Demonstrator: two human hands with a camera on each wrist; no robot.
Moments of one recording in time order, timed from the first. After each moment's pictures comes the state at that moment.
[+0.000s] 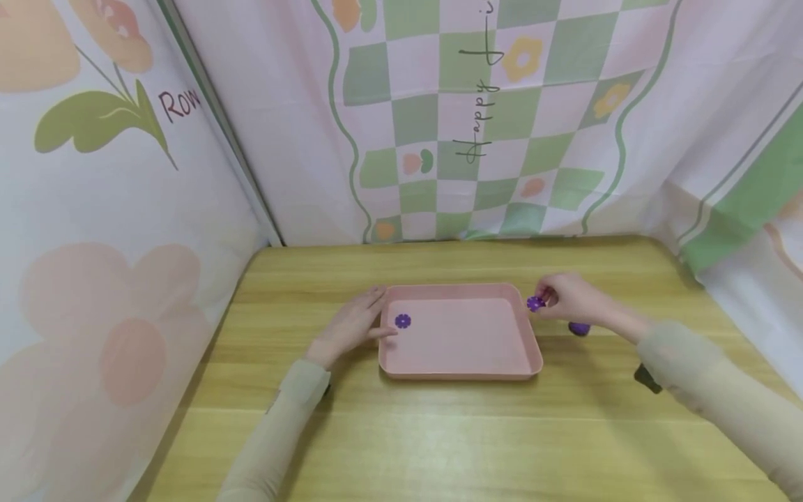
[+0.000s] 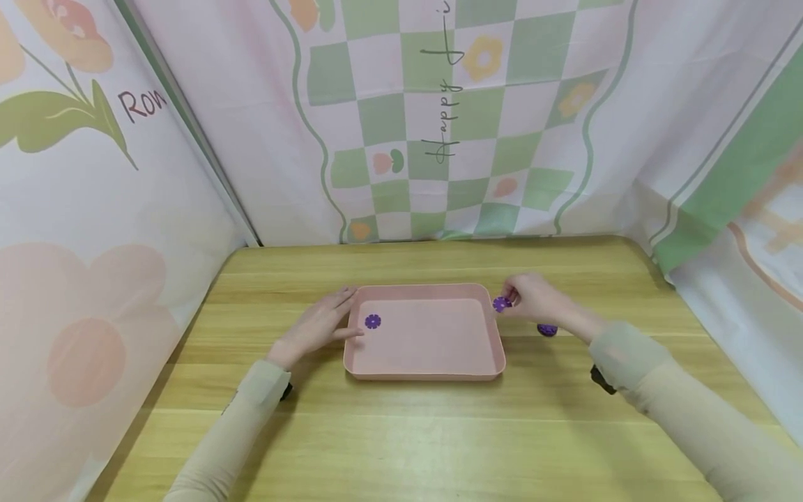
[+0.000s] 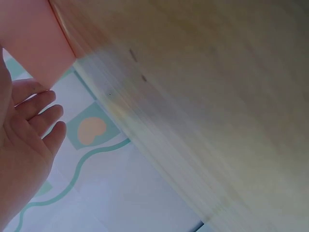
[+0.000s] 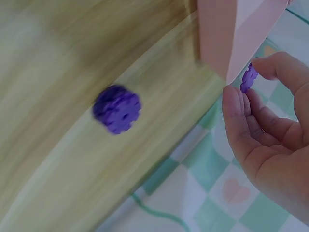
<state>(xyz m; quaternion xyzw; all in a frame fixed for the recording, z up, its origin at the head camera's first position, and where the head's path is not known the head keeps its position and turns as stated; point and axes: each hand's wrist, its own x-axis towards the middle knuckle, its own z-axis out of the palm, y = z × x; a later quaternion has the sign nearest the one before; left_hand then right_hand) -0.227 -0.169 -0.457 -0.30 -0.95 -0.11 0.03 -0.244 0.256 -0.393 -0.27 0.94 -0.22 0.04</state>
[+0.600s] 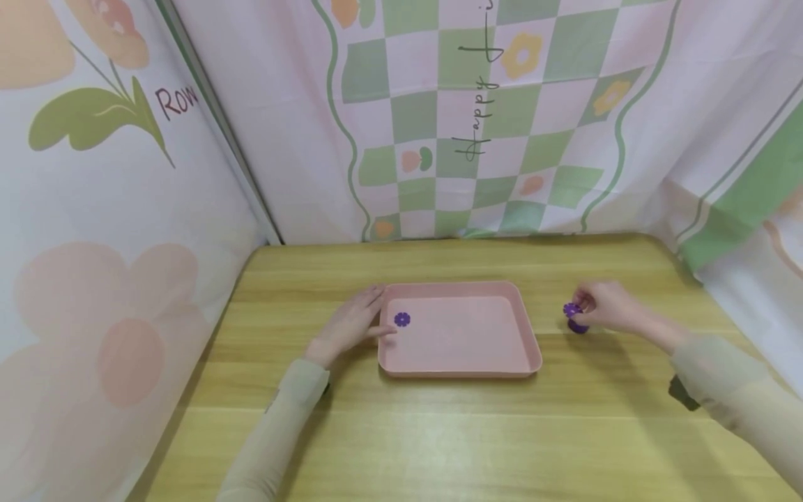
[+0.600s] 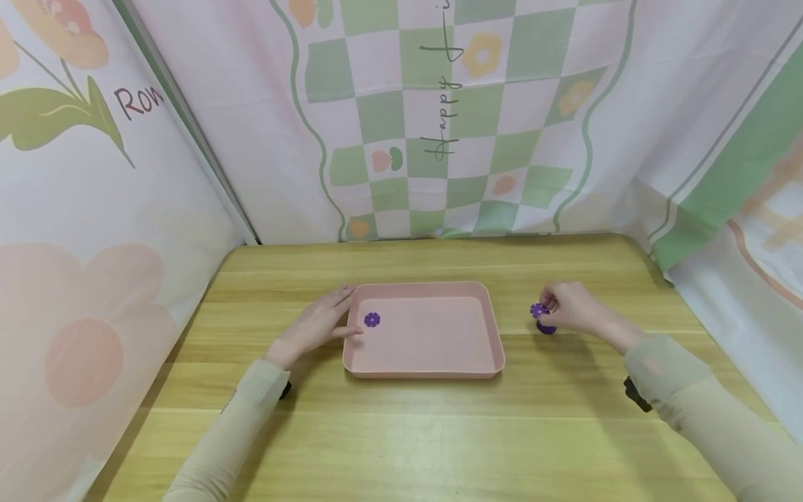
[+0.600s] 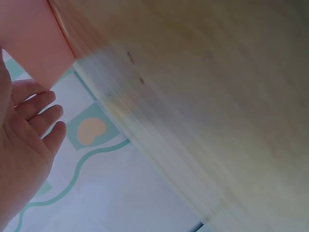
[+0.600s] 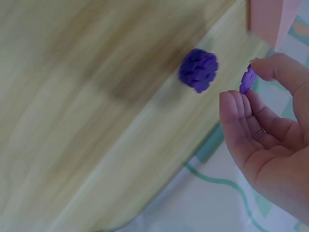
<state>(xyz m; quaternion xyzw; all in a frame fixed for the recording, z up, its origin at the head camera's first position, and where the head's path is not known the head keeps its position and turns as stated) -0.227 -0.169 -0.458 -0.29 -0.95 -0.11 0.02 -0.234 0.311 -0.407 -0.22 0.96 -0.17 0.03</state>
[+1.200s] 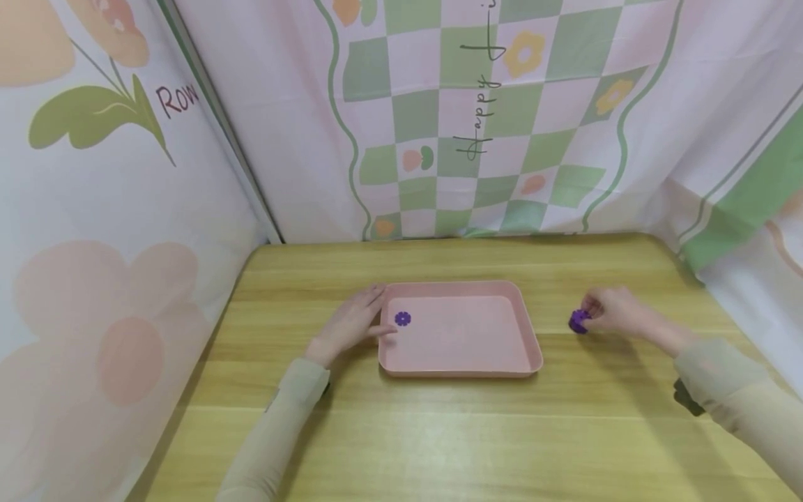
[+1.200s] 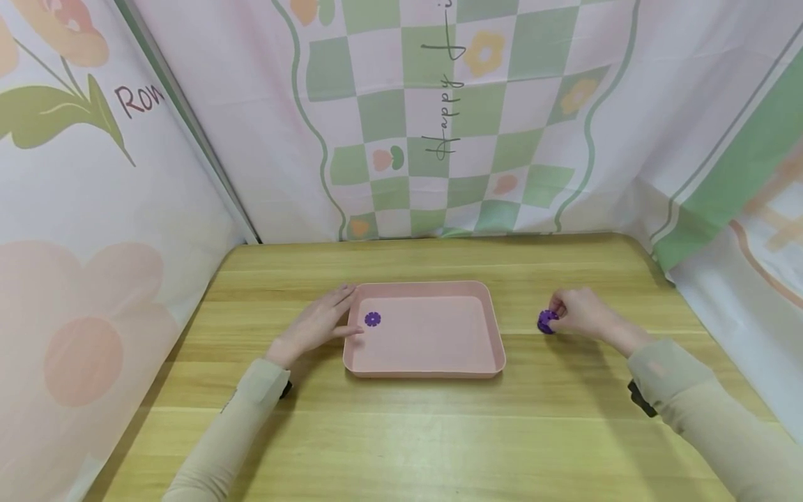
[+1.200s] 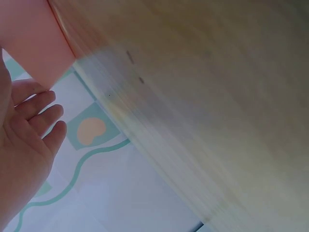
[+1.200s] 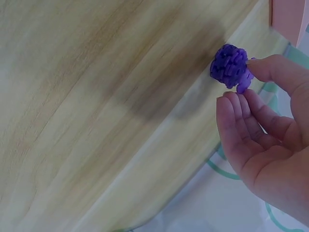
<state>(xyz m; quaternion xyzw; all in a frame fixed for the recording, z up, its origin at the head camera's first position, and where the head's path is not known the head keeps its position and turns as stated) -0.229 -0.170 -0.459 -0.29 -0.95 -0.10 0.02 -0.236 0.329 -0.421 -0.19 0.97 -0.16 0.06</state>
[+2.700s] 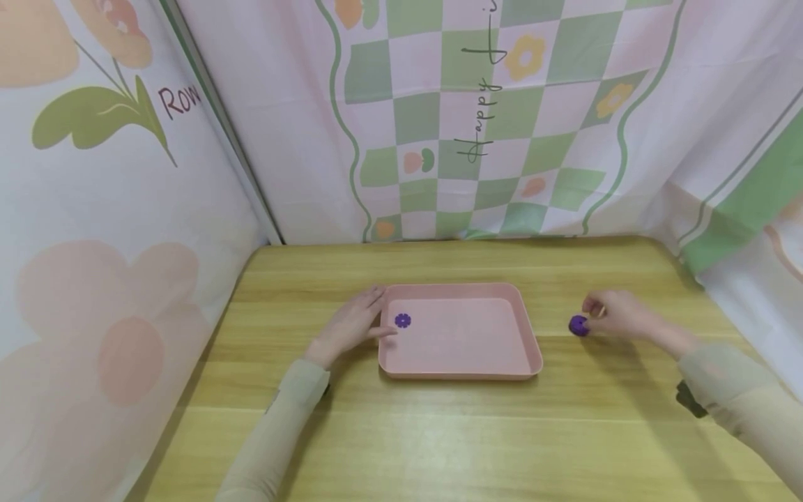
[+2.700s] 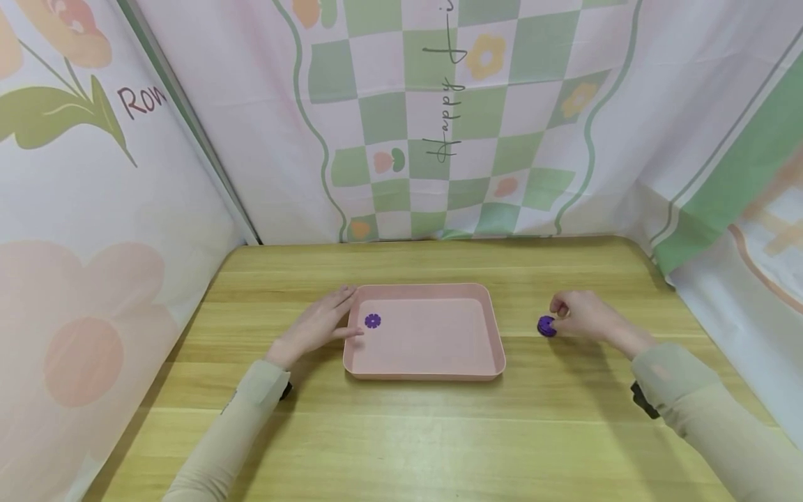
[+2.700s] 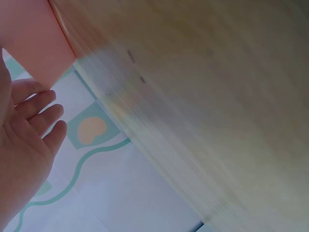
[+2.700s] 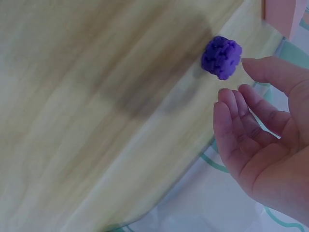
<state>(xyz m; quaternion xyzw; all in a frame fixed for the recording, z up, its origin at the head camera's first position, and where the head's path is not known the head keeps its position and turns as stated) -0.227 -0.171 -0.458 -0.30 -0.95 -0.11 0.03 -0.235 0.334 -0.422 -0.22 0.96 -0.16 0.03</state>
